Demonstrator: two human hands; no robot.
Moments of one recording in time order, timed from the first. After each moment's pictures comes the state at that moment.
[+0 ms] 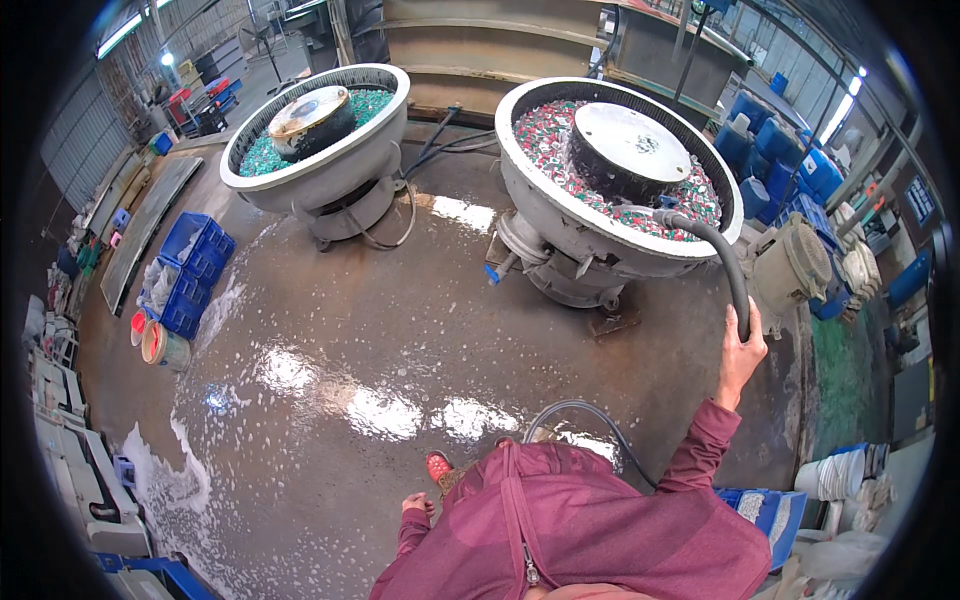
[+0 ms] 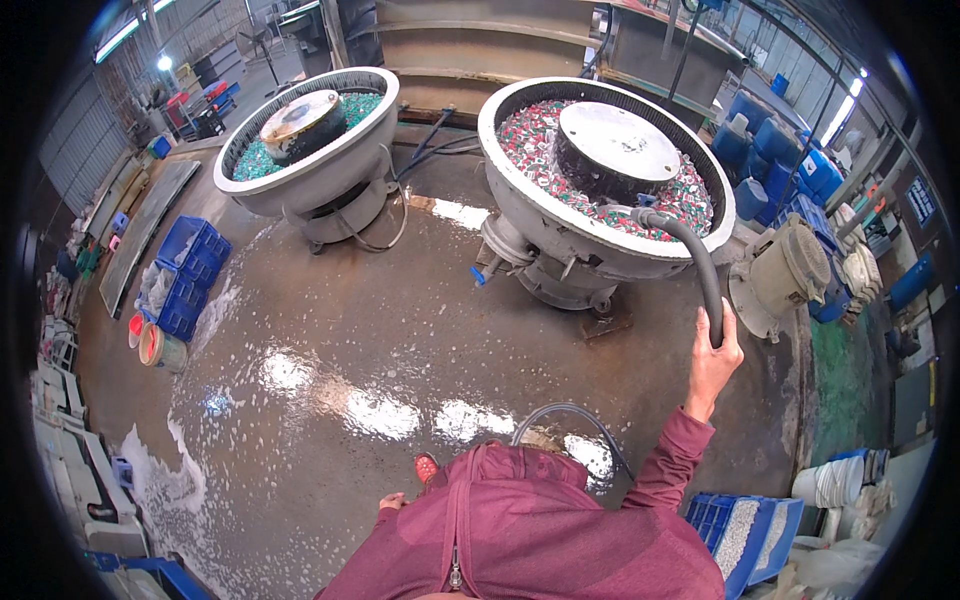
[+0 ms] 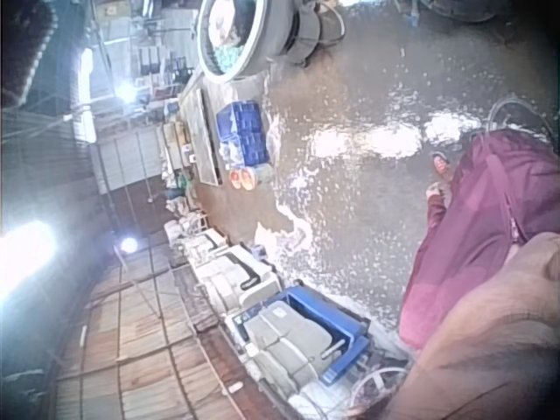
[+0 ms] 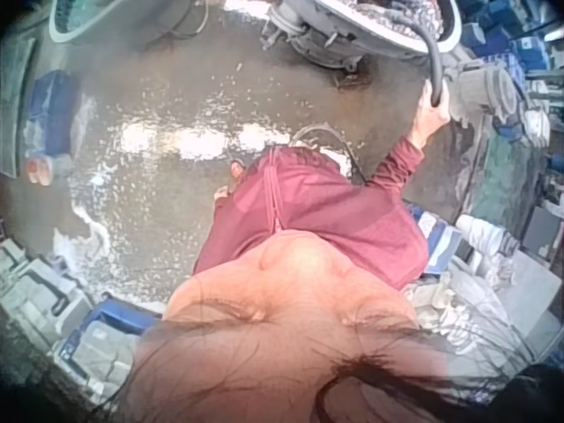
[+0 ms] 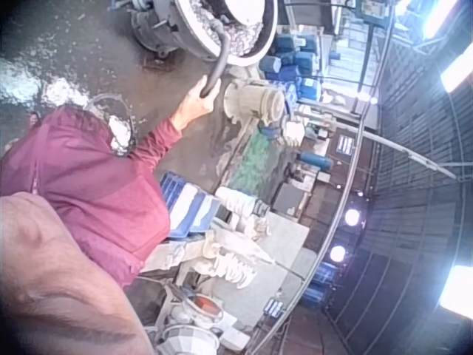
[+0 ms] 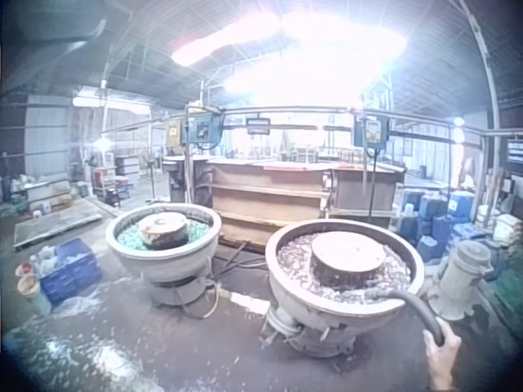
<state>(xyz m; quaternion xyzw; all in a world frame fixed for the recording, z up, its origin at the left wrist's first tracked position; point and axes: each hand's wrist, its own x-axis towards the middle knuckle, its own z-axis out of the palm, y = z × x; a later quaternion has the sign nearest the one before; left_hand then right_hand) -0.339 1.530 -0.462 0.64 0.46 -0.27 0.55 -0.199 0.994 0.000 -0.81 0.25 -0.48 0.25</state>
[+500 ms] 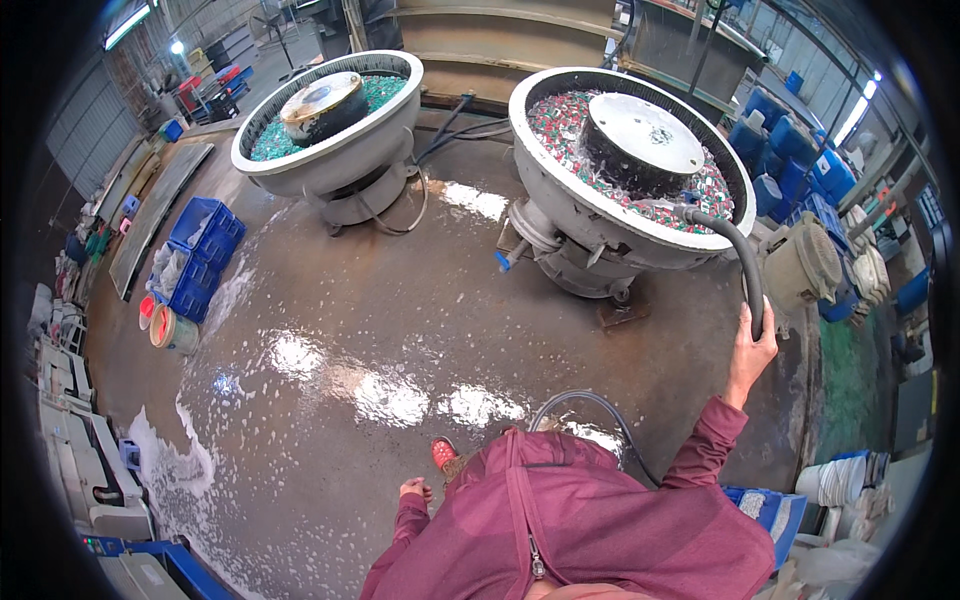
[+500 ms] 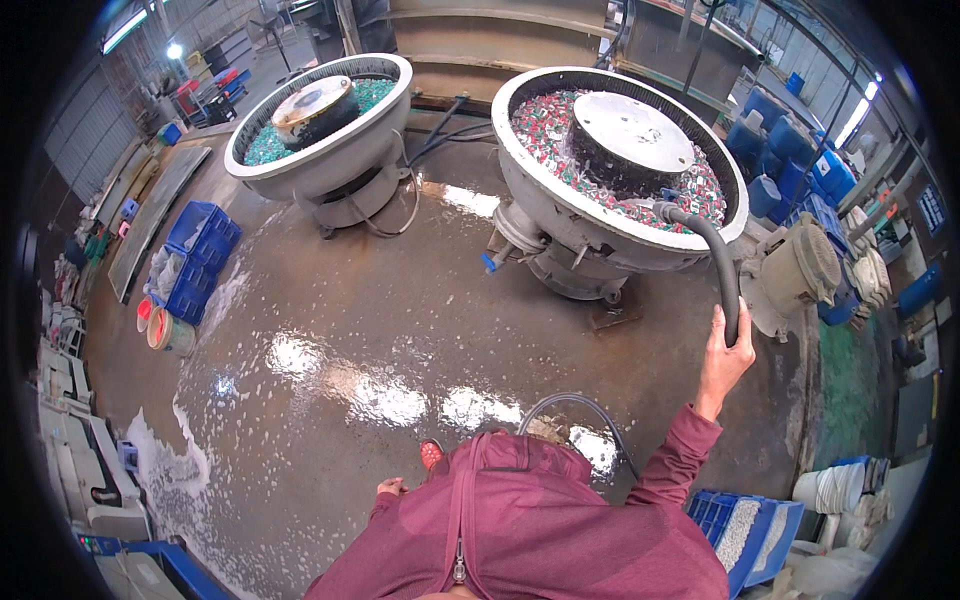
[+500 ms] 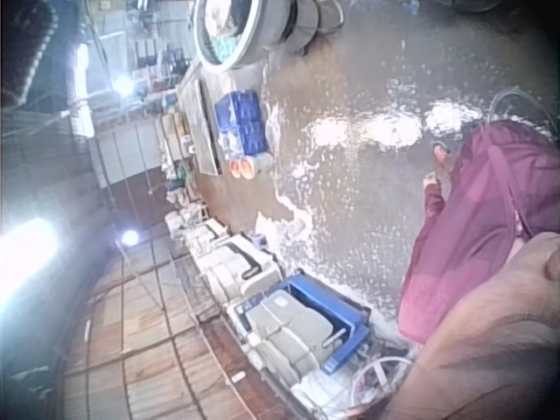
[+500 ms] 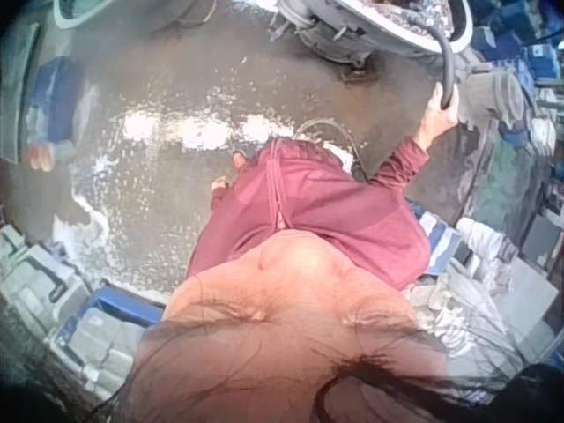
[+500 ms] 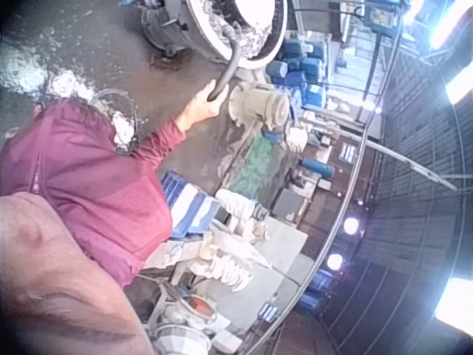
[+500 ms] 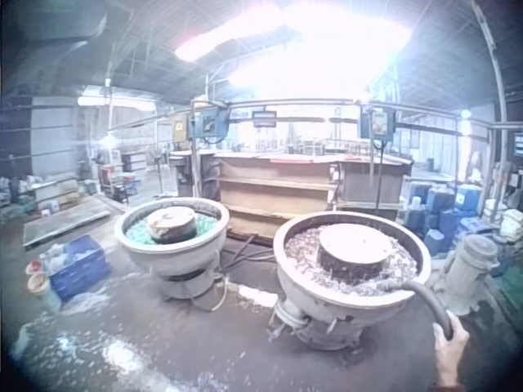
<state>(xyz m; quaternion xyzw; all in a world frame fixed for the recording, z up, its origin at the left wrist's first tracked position) -0.341 1.549 -0.470 0.63 0.47 -0.27 0.56 -0.205 0.986 -0.008 -0.80 0.22 -0.52 0.21</state>
